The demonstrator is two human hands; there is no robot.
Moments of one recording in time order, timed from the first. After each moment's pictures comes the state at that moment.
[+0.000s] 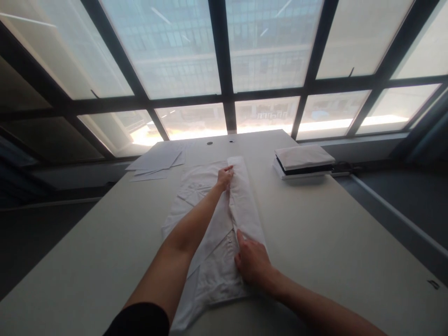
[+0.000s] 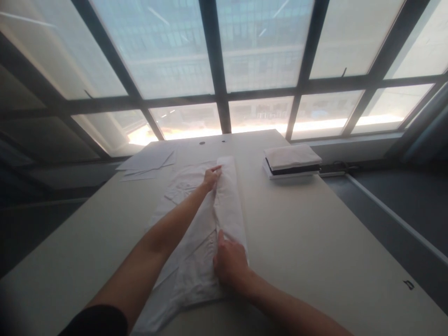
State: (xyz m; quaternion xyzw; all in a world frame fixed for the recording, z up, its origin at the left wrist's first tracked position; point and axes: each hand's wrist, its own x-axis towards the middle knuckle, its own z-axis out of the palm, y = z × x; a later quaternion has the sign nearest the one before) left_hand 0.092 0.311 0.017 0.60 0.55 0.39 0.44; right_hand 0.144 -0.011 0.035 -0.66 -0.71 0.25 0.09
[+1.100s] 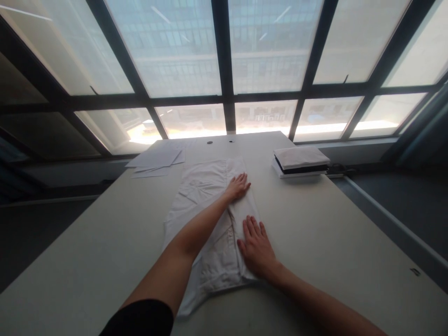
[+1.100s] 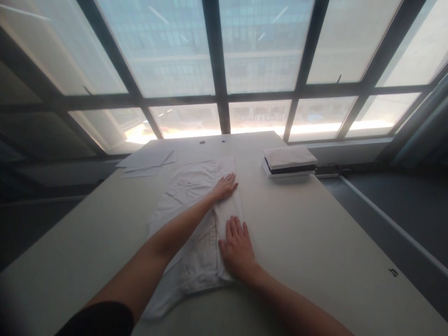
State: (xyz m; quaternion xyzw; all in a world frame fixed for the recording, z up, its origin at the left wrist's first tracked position) left_hand 0.111 0.262 -0.013 0.91 0.40 0.05 0.07; right_hand 0.156 -0.014 -0.010 -0.67 -0.72 0.11 0.14
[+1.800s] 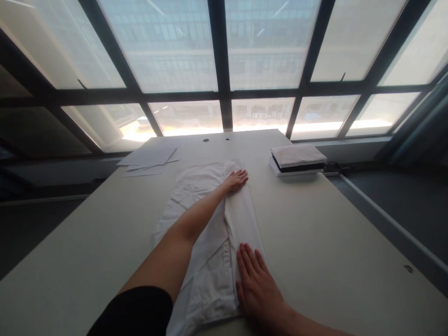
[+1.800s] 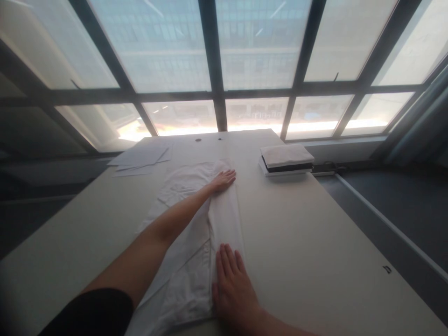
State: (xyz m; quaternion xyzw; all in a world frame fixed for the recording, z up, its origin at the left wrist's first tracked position) left_hand 0.119 0.300 -0.009 0.94 0.33 0.00 0.08; right_hand 0.146 -0.098 -0.023 -0.58 -0.80 0.10 0.14
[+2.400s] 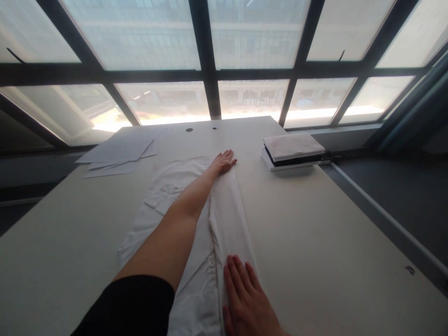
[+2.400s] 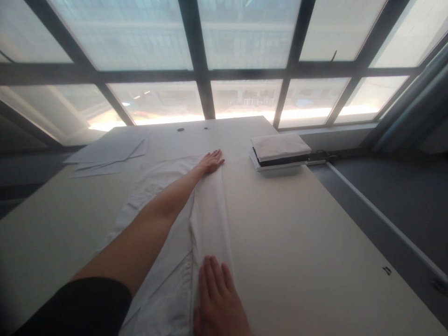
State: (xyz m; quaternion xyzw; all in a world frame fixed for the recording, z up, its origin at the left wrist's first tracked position) left_hand 0.153 0.394 -0.016 0.92 0.38 0.02 0.06; right_hand 0.146 -0.097 -0.018 -0.57 -0.80 0.15 0.14
